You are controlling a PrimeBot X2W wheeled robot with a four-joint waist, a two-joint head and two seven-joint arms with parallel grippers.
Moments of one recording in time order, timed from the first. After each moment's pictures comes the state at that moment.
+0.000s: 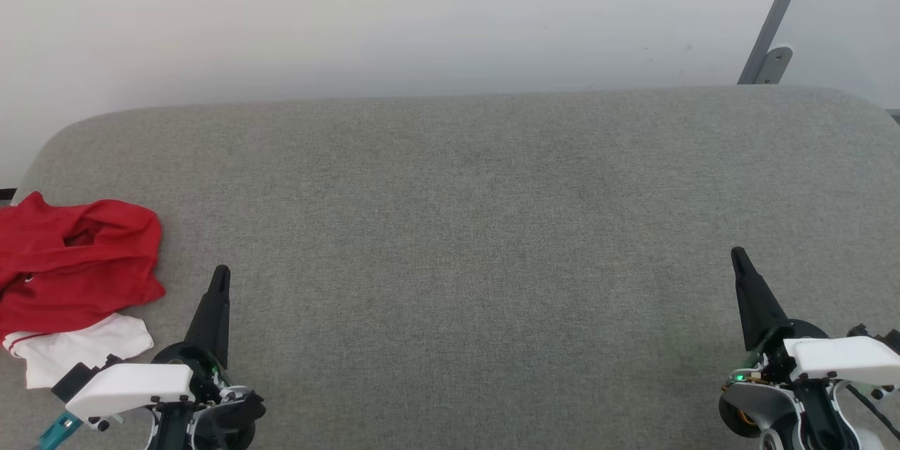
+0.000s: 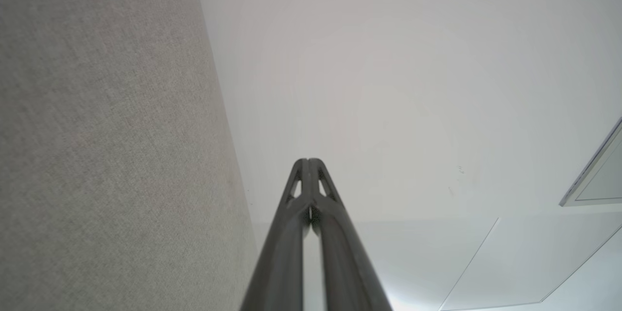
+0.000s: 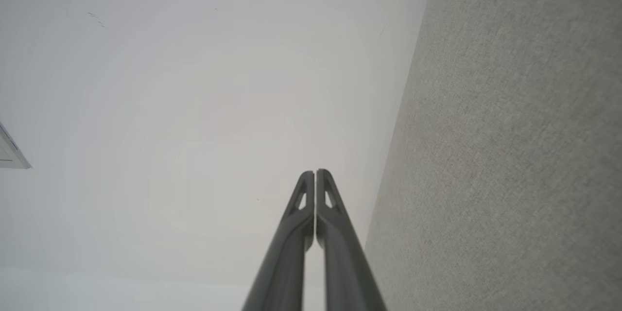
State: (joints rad) left arm -0.10 0.05 0.11 0.25 -1.61 -0.13 0.12; right arm -0.11 -0.05 -0.11 0.24 1.61 0.13 0.11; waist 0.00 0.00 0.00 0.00
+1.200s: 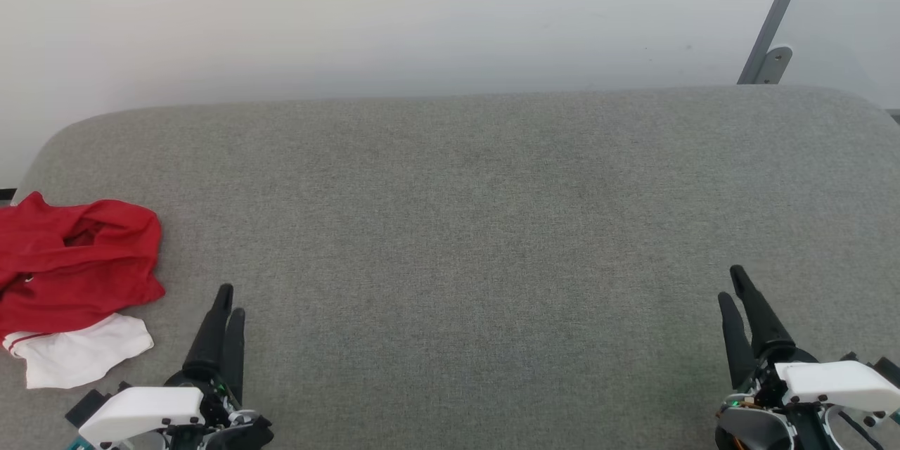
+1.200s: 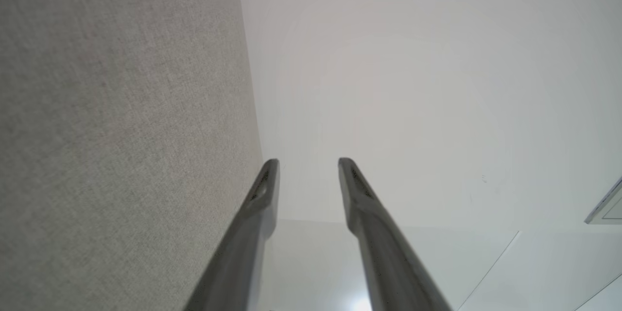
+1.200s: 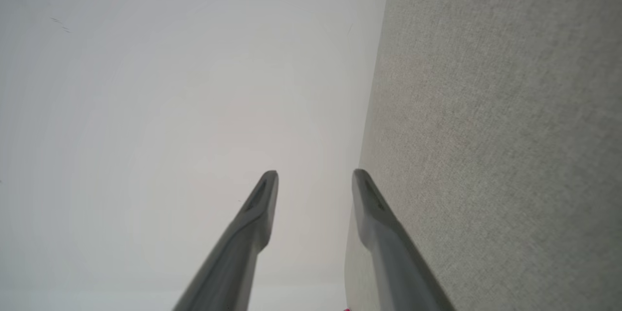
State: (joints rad) left arm -0.07 0.04 0.11 0.28 -1.61 -0.12 0.11; right arm -0.07 -0.05 -0.11 0.28 1.61 0.13 0.11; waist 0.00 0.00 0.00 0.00
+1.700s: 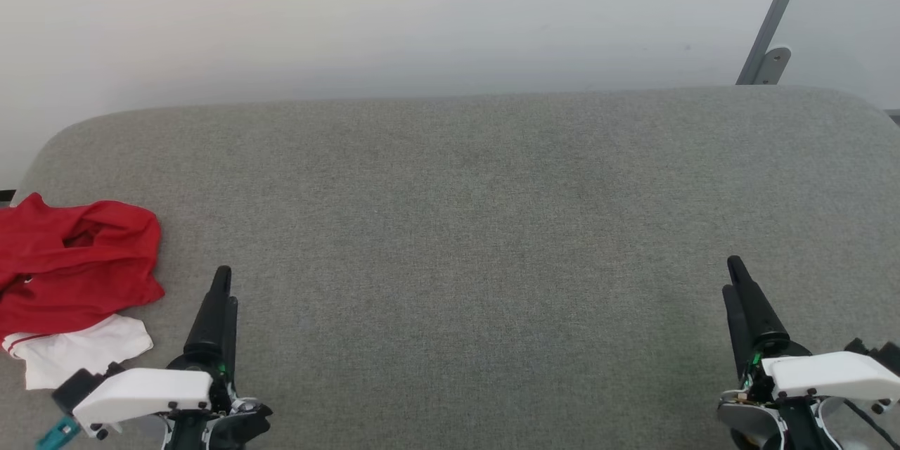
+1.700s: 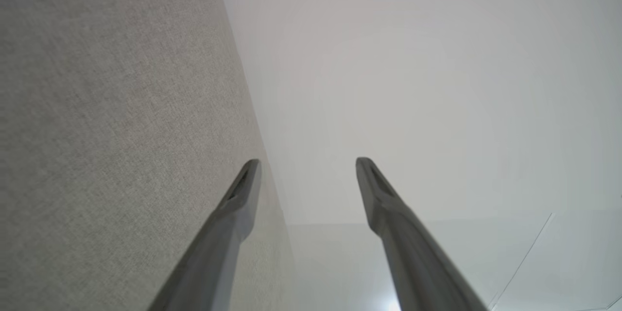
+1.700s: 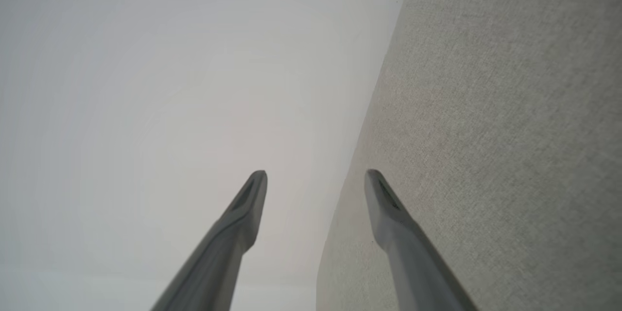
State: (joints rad) left arm -0.06 0.07 0.06 0.20 -1.52 -0.06 0.04; right arm -0.07 -0.07 -0.07 0.26 1.49 0.13 0.05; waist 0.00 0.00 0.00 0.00
